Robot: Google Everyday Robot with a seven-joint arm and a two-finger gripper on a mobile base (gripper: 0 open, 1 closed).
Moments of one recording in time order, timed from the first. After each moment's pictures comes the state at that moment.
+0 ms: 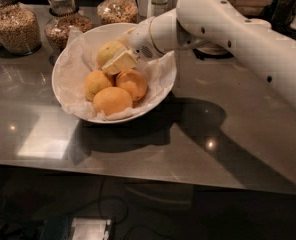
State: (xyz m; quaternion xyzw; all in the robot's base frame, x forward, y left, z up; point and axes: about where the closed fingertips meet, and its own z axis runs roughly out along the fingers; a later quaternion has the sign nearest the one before) arm 0.662 0.085 0.907 -0.56 0.66 0.20 0.45
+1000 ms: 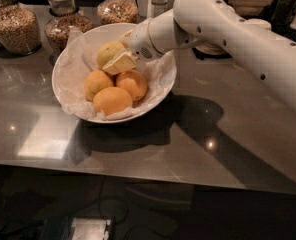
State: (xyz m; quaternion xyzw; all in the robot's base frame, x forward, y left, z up) arm 0.665 0.086 0.897 -0.59 0.65 0.19 0.44
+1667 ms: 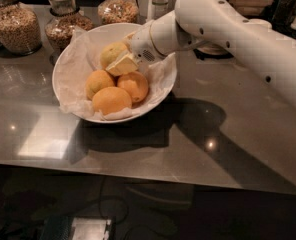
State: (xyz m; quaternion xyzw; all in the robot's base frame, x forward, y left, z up) arm 0.656 0.078 0.894 -0.59 0.66 0.18 0.43
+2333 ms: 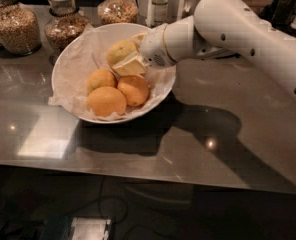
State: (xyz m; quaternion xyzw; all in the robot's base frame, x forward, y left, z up) arm 0.629 0.062 0.911 -0.57 0.65 0.21 0.46
